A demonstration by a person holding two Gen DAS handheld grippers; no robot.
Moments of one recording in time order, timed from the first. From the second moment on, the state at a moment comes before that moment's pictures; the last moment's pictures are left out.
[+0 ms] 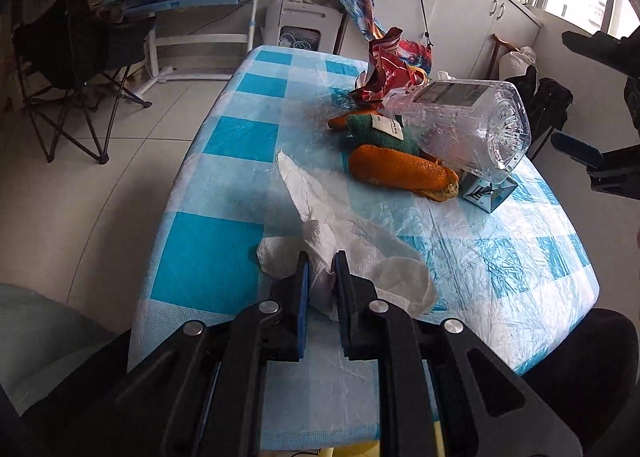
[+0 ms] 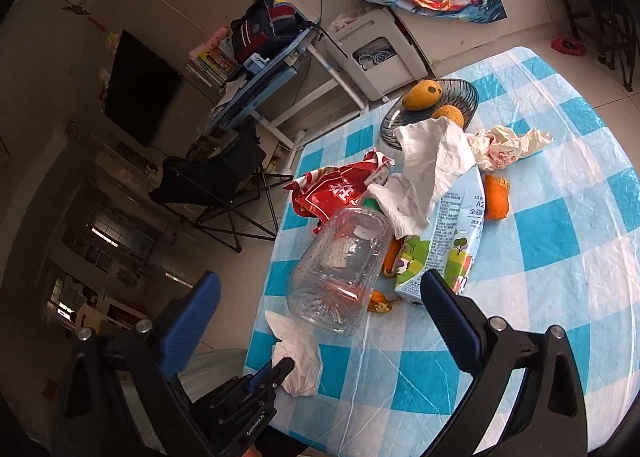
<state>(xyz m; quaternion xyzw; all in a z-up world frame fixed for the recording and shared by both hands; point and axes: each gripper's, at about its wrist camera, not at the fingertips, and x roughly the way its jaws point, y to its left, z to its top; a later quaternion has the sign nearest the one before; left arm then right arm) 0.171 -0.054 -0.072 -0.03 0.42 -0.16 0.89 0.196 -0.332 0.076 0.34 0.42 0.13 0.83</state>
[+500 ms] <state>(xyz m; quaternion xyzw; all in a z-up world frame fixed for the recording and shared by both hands) 0.167 -0.048 -0.071 -0.05 0.41 -0.16 0.89 0.258 -0.295 0.022 0.34 0.56 0.12 0.75</state>
